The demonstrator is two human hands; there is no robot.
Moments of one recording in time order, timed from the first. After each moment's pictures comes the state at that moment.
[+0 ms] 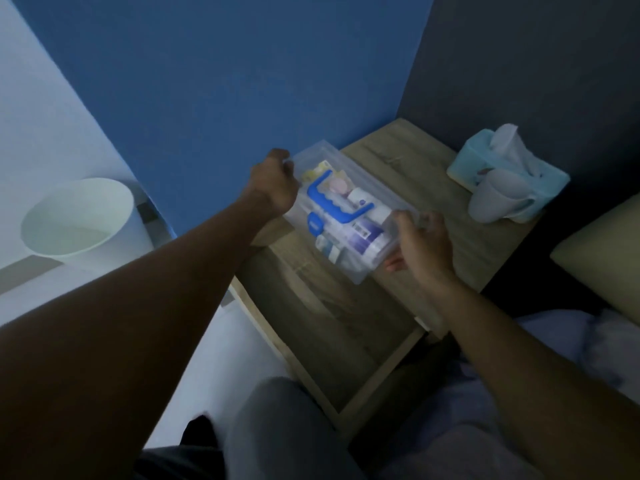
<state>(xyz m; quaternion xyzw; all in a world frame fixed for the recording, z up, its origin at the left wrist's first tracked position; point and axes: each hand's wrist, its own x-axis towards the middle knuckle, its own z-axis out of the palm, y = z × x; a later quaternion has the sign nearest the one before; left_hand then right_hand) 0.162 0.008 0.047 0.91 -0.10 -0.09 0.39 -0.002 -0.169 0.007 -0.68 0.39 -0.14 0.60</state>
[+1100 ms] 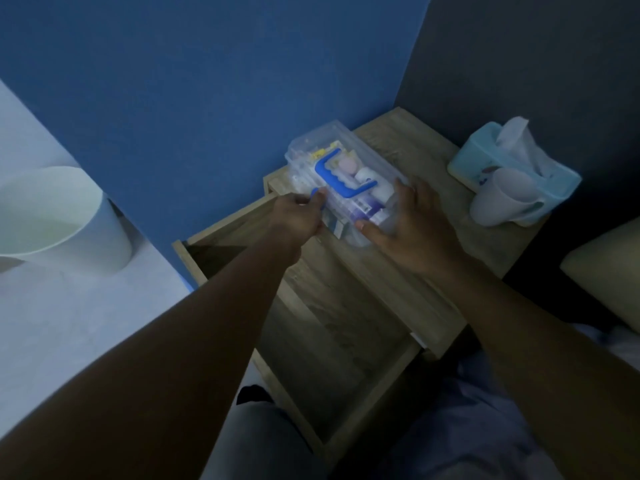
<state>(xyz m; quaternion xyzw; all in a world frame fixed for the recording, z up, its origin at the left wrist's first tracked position) 0.150 -0.053 -0.034 0.74 0.08 -0.22 0.63 0.039 -0.212 -0.003 -0.97 0.17 -0.06 0.15</state>
